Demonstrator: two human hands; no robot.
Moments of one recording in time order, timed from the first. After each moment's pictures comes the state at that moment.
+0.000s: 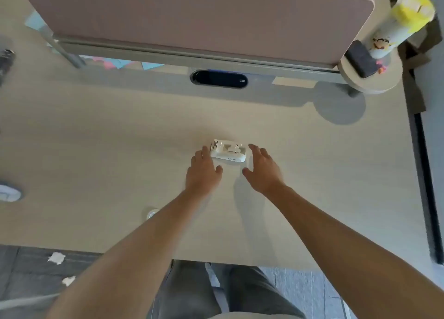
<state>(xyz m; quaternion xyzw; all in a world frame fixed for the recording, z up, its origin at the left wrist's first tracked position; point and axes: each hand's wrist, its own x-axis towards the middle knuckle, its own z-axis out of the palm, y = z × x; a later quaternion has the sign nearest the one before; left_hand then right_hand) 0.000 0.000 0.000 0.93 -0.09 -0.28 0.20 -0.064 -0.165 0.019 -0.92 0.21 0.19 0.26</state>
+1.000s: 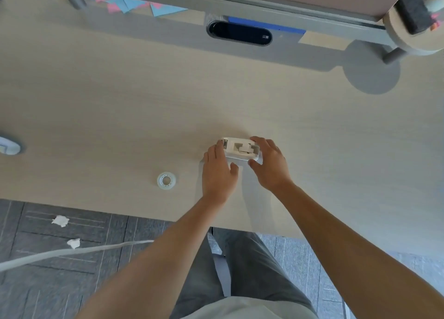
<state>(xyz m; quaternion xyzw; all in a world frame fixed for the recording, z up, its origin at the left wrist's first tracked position) -0.095 0.041 -0.040 0.92 -0.05 -0.19 0.34 -0.125 -0.113 -0.030 -0.91 0.21 0.13 0.33</state>
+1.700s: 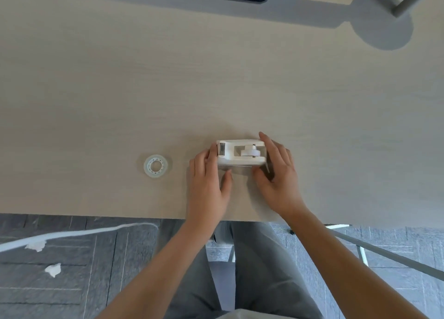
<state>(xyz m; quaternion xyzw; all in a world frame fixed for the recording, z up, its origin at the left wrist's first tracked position) -0.160 0.110 -0.105 0.92 -0.17 -0.04 0.36 -0.217 -0.058 -0.089 -0.89 0.21 -0.06 0.39</state>
